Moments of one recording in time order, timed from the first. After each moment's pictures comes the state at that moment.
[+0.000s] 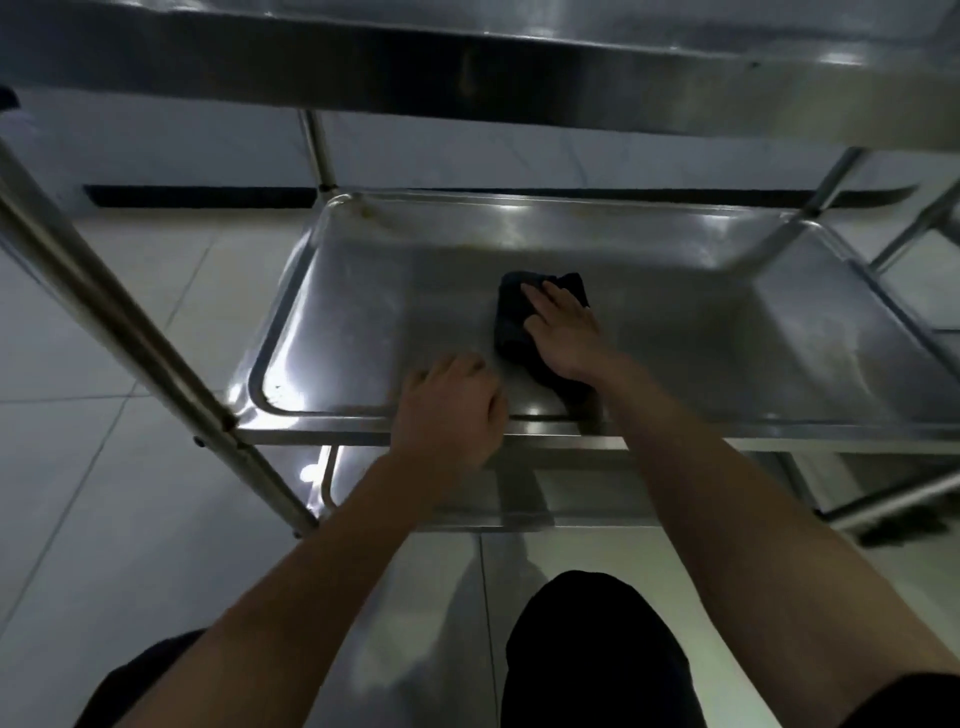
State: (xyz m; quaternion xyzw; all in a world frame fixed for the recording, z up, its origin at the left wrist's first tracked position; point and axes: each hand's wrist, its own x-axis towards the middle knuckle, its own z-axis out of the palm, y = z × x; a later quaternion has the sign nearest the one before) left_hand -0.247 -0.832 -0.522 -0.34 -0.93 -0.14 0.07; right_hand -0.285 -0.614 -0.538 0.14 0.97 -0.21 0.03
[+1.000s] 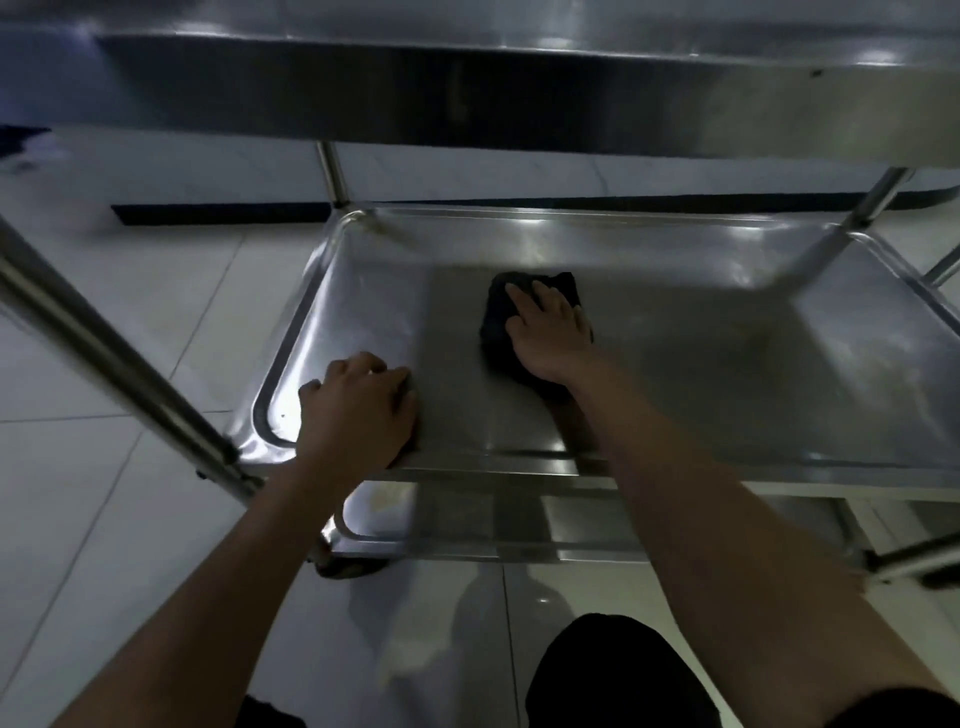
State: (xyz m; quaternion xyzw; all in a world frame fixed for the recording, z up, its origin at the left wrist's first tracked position) left_hand -0.333 -0.898 -0.530 -0.21 -0.97 -0.07 0.06; right_hand -0.341 -0.636 -0.537 0.16 0.97 -0.20 0.03
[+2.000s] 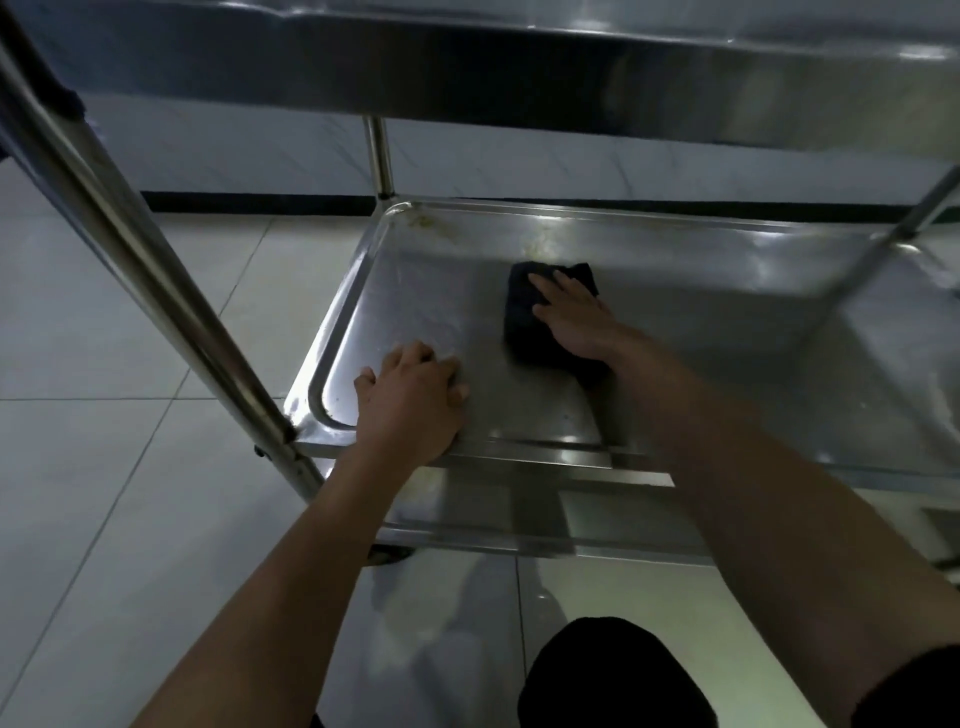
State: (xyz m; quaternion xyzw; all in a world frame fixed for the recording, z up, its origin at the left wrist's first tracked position) left_hand -0.331 -0.884 -0.528 -0.22 -0.97 -0.12 -0.01; right_hand -0.373 -0.623 -0.538 0.12 0.97 -0.19 0.06
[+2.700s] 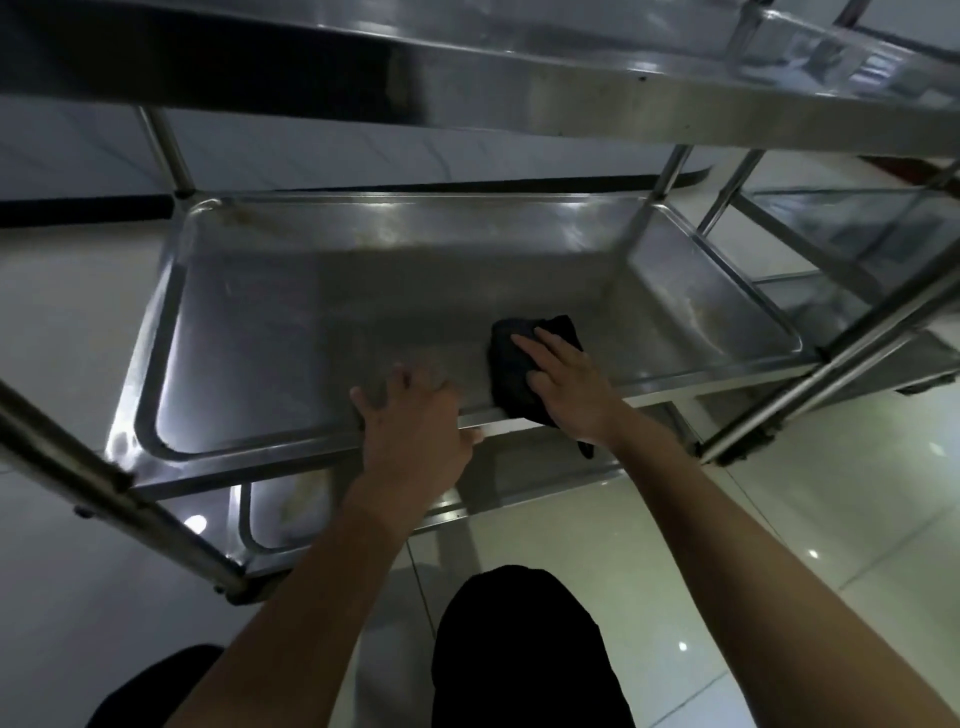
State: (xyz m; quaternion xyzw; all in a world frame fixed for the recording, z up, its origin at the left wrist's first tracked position) left_hand -0.230 -0.786 -0.518 -0.39 -0.91 -0.12 -0.05; right_hand -0.135 -0.592 -0.513 0.03 1.00 0.05 -0.06
